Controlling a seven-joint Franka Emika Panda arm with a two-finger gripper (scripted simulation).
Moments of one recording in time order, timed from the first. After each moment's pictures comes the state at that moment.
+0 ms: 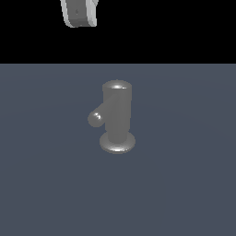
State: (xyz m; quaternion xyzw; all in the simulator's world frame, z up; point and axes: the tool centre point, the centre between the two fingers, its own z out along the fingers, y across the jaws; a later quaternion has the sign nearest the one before) arm -0.246 0.038 0.340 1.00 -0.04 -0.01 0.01
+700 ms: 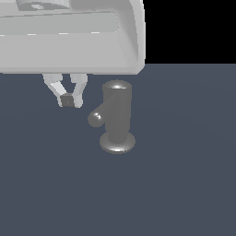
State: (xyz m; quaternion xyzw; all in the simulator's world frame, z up) arm -0.235 0.069 0.246 1.00 -0.06 0.00 0.00
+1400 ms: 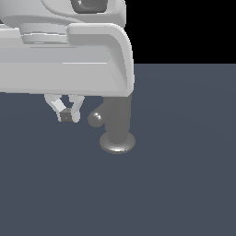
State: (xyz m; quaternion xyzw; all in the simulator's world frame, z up) arm -0.229 0.079 0.219 1.00 -0.07 0.00 0.00
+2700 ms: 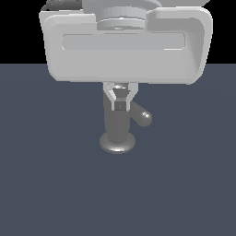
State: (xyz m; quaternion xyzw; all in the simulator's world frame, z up) arm -0.219 -0.005 0.234 1.00 -0.06 0.02 0.00
